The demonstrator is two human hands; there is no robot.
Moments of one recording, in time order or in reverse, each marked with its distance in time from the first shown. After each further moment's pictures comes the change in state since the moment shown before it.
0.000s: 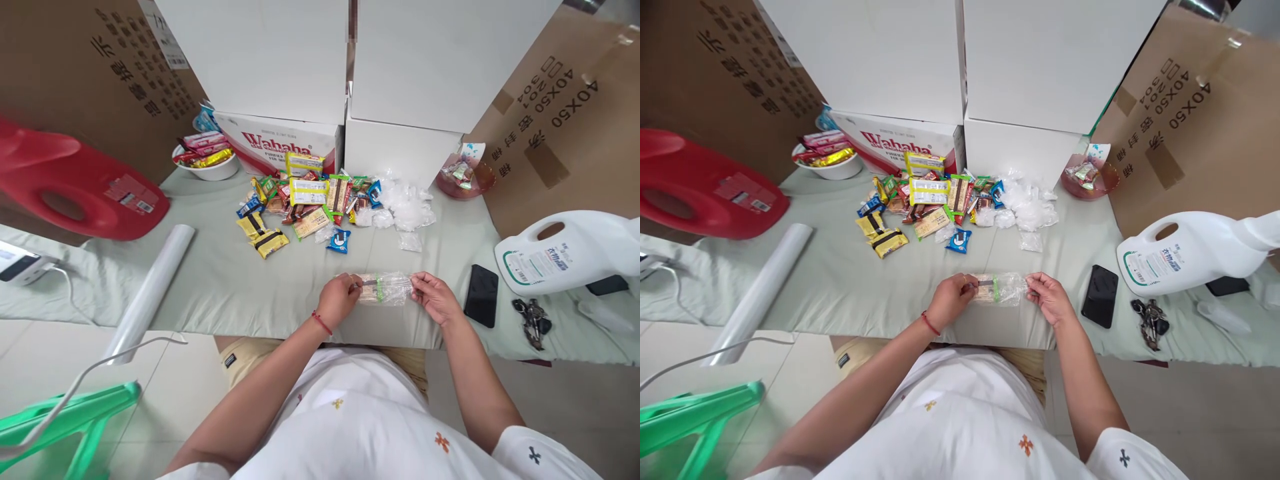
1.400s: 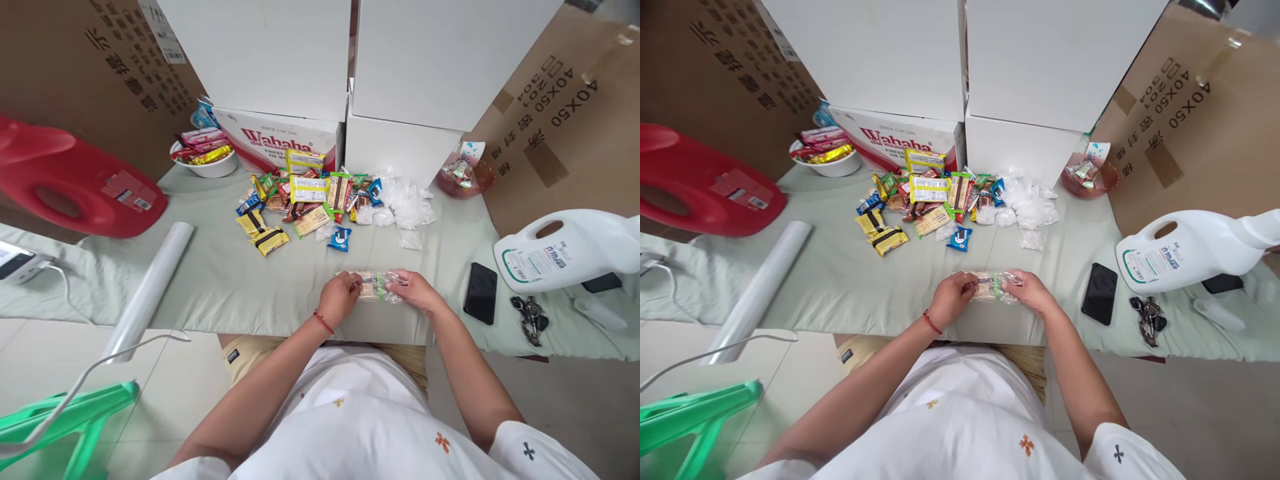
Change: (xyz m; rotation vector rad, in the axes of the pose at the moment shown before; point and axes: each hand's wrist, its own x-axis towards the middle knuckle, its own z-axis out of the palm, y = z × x) left_hand -0.003 -0.001 0.001 0.077 0.018 0.032; right_hand 0.015 -0.004 0.036 -0.507 -0.185 -0.034
